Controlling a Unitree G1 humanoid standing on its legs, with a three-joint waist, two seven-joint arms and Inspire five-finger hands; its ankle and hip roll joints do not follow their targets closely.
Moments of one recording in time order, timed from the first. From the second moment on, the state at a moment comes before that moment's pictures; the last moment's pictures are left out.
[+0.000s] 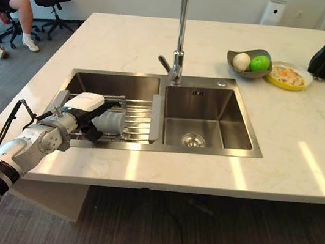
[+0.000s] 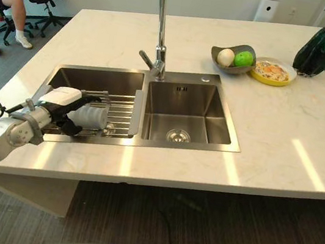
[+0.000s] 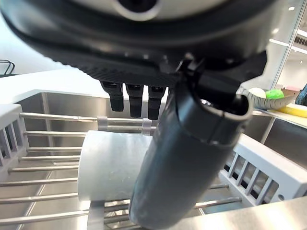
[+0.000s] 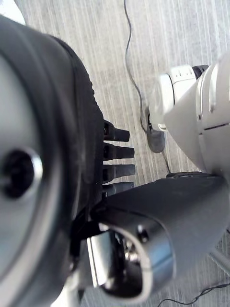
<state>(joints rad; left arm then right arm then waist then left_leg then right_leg) -0.37 0.98 -0.43 0.36 0.37 -0.17 -0.05 0.13 -0.30 0.10 1.22 0.28 -0.07 0.12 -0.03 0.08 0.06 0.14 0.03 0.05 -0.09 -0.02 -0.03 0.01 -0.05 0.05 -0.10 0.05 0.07</state>
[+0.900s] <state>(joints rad) -0.54 1.00 -0.58 0.58 0.44 -0.10 -0.08 0.14 -0.31 0.10 1.25 0.27 -0.03 0.12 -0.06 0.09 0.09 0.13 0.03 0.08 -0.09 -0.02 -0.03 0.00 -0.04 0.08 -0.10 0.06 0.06</state>
